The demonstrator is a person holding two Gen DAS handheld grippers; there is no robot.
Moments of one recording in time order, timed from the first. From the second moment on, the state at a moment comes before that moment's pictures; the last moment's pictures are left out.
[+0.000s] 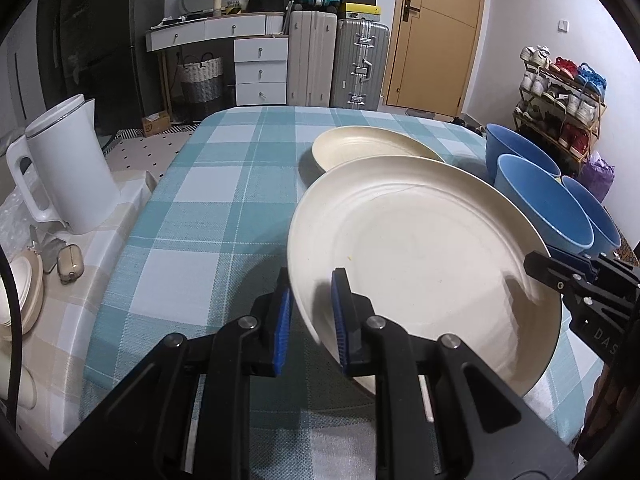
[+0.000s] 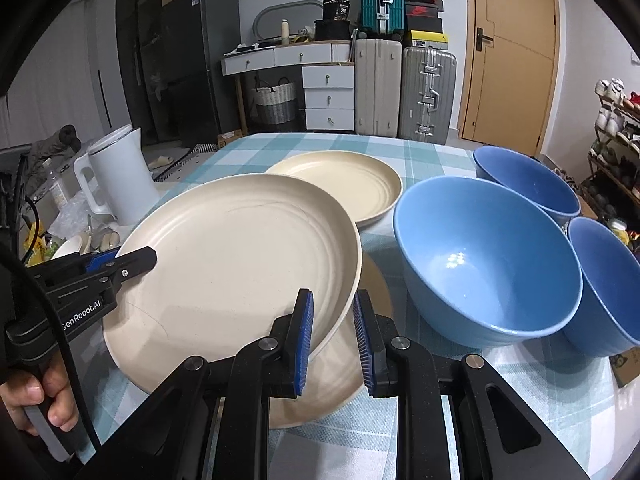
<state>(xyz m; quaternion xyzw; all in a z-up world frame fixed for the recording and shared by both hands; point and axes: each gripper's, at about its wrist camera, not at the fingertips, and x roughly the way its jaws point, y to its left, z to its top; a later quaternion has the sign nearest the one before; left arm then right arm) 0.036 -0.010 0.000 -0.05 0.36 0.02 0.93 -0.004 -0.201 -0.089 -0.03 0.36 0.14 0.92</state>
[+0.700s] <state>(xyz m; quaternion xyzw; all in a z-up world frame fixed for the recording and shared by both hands) 0.048 -0.028 -0.033 0.00 0.36 0.02 0.93 -0.001 -0.205 -0.121 -0.04 0.37 0.10 0.92</state>
